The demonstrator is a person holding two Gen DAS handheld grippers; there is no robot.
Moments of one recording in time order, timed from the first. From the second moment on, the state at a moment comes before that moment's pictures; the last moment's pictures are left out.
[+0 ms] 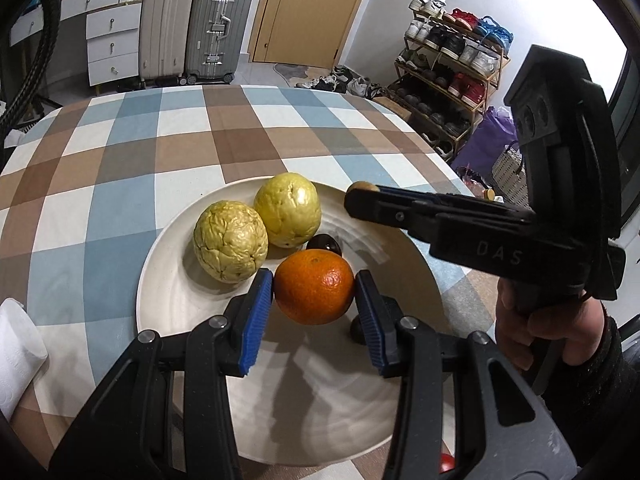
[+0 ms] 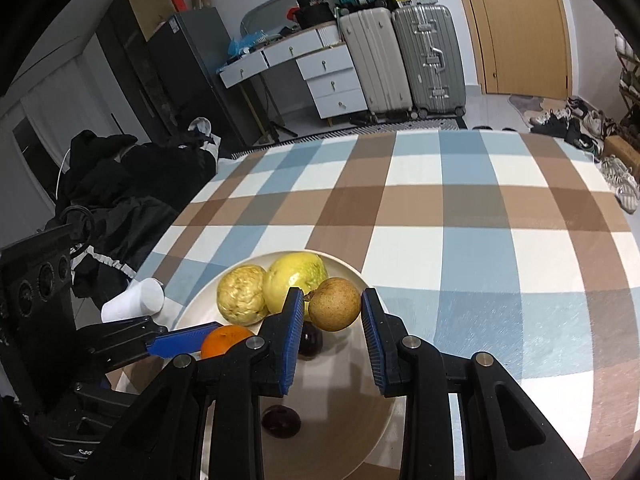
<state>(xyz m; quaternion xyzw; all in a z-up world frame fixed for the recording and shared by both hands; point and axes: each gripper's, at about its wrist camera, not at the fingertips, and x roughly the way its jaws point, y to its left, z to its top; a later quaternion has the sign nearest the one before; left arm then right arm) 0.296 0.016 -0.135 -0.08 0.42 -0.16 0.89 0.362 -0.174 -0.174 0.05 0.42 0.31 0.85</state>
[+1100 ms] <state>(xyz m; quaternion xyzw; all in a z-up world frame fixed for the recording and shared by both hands) 0.274 0.017 -0.106 -0.07 0.40 -0.14 0.90 0.342 -0.193 -0.148 0.07 0.40 0.29 0.87</state>
